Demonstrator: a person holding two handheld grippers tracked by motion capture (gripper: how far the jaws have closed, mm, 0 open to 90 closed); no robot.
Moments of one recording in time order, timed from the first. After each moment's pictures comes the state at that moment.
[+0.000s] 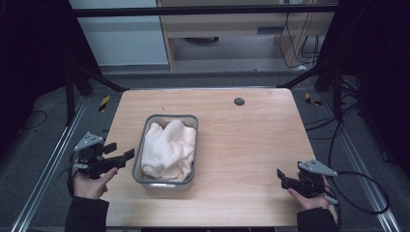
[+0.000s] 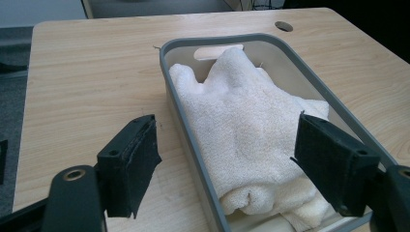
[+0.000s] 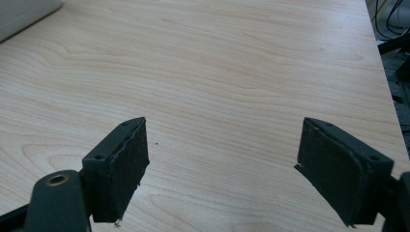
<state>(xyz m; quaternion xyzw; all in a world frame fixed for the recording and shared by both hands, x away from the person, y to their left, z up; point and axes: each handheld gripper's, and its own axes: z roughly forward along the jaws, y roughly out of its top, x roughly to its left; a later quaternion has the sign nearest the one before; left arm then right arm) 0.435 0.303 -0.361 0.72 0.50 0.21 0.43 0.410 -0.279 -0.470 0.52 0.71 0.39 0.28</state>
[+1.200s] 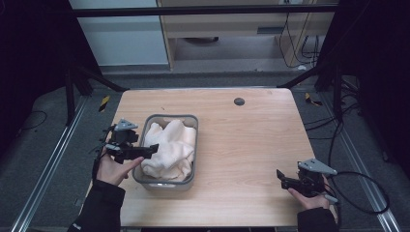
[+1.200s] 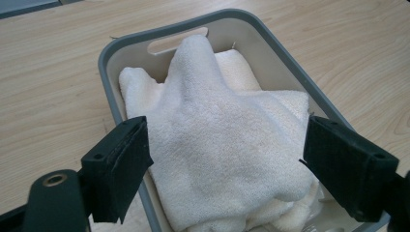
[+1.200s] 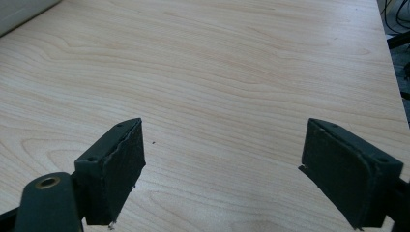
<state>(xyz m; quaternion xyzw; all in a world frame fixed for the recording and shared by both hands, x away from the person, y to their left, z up) 0.475 0.236 -0.349 0.79 0.46 0.18 0.35 0.414 -0.281 -0.472 0.52 0.72 0.38 0.27</state>
